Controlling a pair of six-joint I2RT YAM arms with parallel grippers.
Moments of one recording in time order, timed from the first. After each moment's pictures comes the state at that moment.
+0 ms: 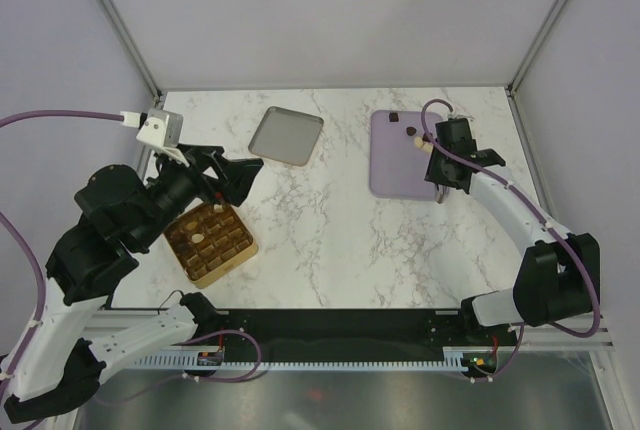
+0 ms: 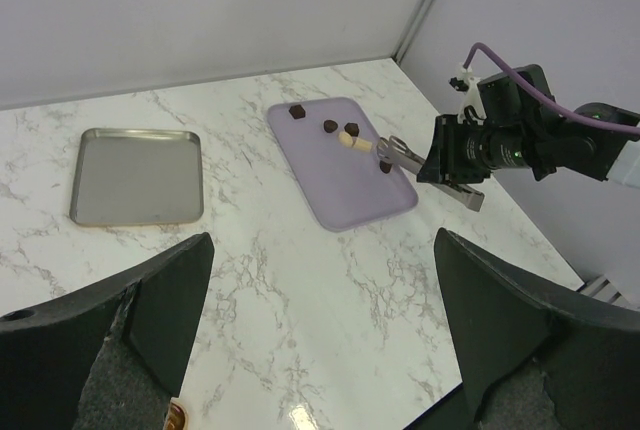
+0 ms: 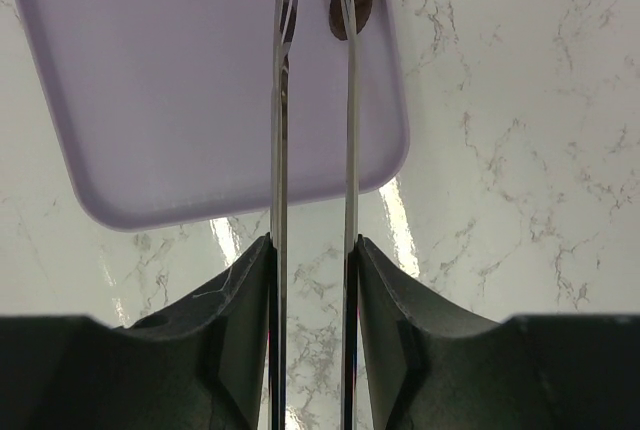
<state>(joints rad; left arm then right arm) -0.78 0.78 1.42 -0.69 -0.23 -0.30 0.22 1.41 1.07 -0.59 0.26 0.43</state>
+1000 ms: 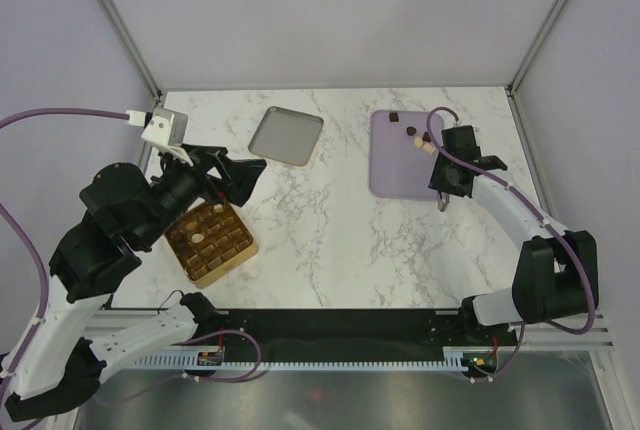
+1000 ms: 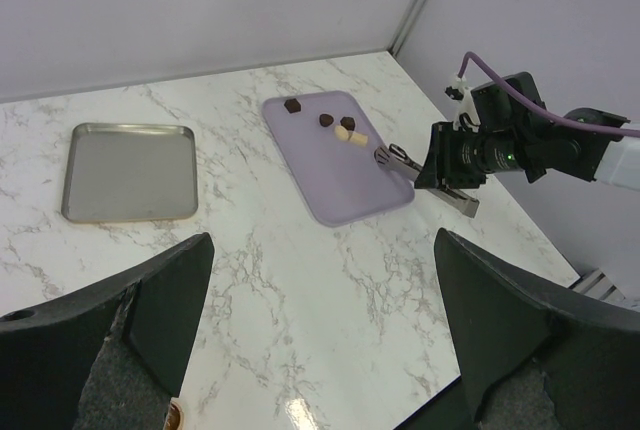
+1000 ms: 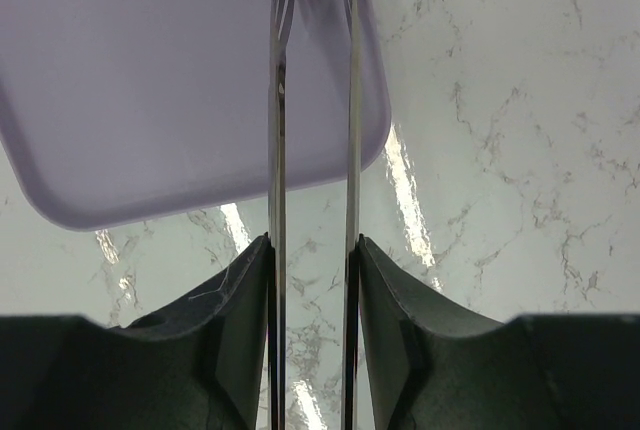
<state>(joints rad) -0.78 0.79 1.42 -0.69 -0.22 -0.31 0.17 1.41 0.99 -0.56 0.22 0.44</state>
